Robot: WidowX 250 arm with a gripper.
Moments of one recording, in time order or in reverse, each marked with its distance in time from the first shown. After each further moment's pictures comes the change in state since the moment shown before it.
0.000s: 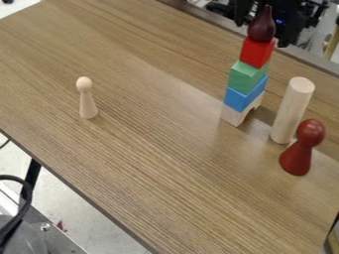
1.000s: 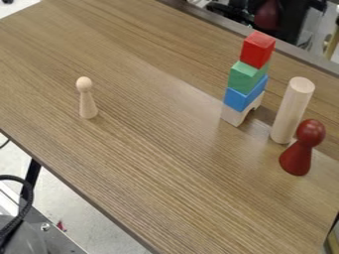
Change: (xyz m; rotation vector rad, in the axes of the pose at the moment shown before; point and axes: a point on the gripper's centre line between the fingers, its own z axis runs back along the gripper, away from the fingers) arm 0.001 -0.017 0.021 -0.006 -0.055 -0.034
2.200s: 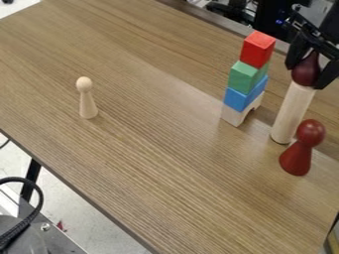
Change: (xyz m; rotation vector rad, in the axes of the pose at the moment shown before) arm -0.020 -0.061 -0.037 -0.034 0.076 -0.196
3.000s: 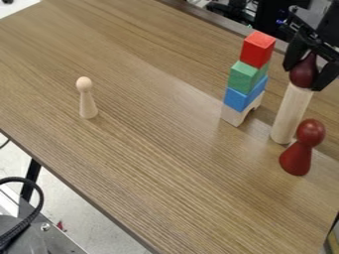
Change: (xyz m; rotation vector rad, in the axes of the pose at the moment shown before) arm -0.005 0.001 0.000 -0.001 -0.015 0.003
